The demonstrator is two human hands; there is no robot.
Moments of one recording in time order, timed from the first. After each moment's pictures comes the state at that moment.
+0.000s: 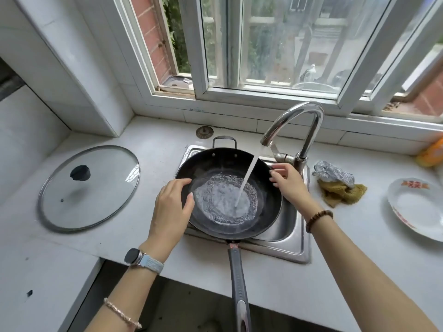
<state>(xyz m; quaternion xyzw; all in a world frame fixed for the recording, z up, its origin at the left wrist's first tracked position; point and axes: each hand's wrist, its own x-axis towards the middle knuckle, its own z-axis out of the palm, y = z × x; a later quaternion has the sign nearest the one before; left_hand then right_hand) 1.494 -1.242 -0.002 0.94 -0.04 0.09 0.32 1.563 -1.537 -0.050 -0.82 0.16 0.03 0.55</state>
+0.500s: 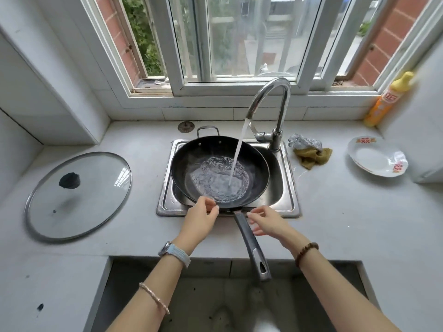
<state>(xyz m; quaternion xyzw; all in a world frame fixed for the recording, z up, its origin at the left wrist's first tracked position) 1.434 -1.241 -0.037 0.88 -0.04 -0.20 0.42 1.383 -1.438 -0.068 -0.75 0.28 0.19 0.57</state>
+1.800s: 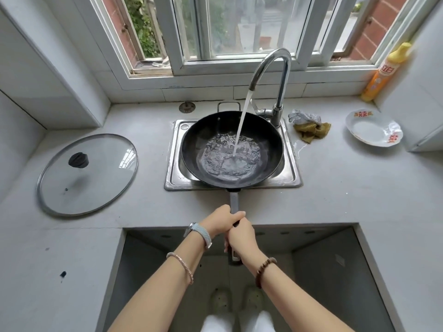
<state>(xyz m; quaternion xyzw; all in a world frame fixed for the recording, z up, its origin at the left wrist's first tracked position) 1.383 -1.242 -0.078 0.85 -0.09 -0.41 0.32 1.305 -1.297 -0.061 -0.72 0.36 0.13 0.57</state>
